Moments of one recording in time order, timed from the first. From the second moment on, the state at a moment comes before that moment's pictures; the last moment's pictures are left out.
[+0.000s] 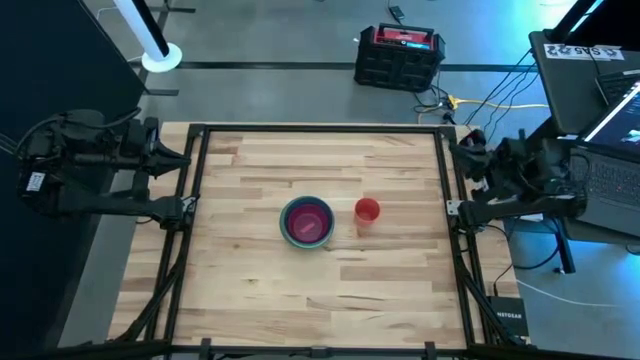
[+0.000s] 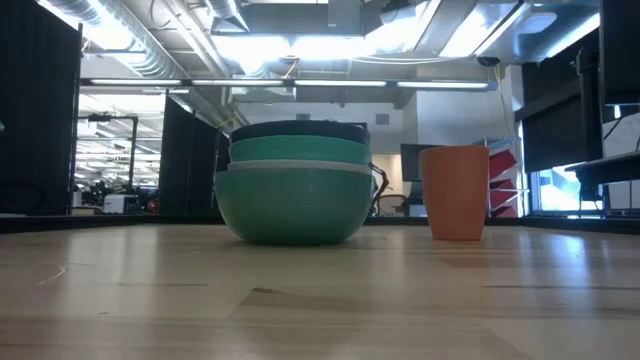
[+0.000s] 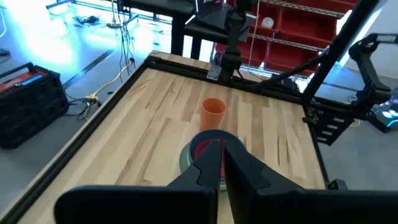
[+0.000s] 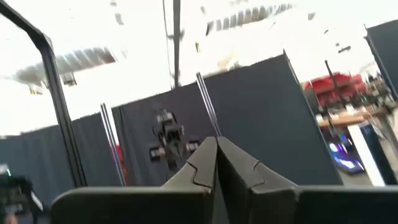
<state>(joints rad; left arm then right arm) 0.19 0.69 1.50 -1.17 0.03 -0.14 0.10 0.26 0.59 0.18 0.30 0.21</state>
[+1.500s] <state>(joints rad) 0.19 0.65 1.50 -1.09 -0.16 -0.11 0.10 0.23 0.01 0.61 0.16 0.06</state>
